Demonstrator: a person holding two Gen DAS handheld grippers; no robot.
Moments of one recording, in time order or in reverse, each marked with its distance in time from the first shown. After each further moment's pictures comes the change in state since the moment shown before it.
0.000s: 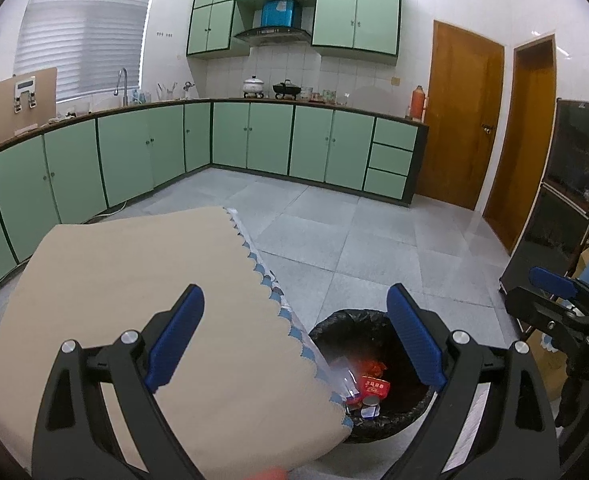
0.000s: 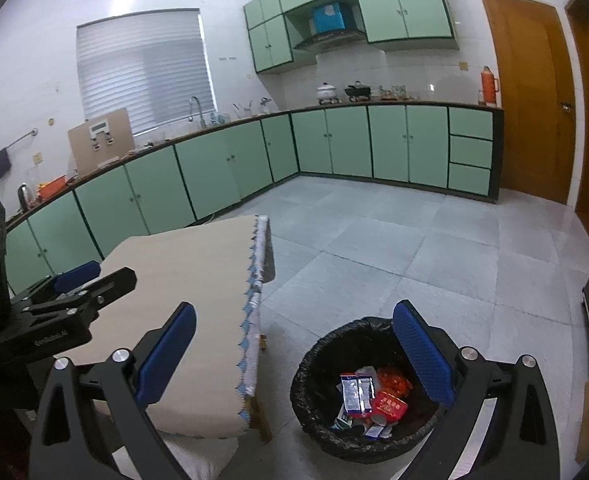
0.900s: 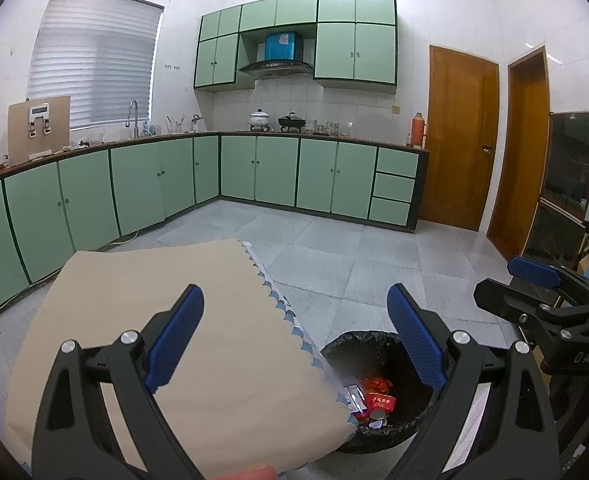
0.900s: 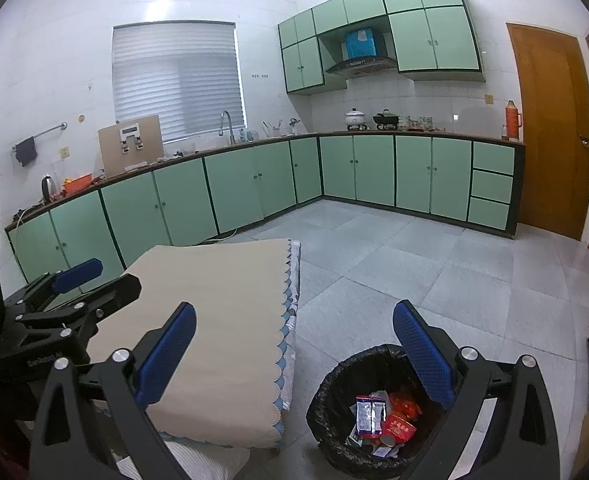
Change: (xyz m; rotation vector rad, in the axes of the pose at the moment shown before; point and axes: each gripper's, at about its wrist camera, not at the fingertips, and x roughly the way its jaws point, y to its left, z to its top) left arm -0.054 0.000 -0.004 0.021 -0.119 0.031; right arm -0.025 0.037 0.011 -0.072 -0.072 0.058
